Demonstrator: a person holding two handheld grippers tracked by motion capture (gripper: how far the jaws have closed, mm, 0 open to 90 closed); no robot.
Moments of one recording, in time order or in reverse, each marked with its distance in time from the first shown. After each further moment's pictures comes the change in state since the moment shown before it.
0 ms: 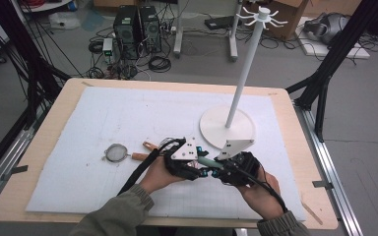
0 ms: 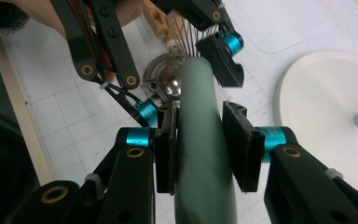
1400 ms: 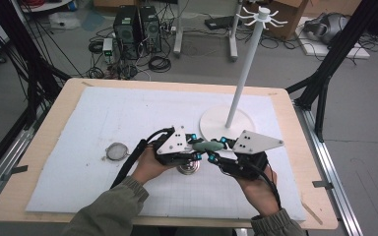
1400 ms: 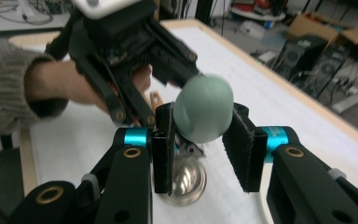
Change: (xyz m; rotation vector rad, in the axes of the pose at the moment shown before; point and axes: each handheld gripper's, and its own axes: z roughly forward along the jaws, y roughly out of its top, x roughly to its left) left arm 0.013 0.024 -0.041 -0.103 0.122 0.111; right arm -0.003 0.012 -0.032 -0.427 -0.018 0.033
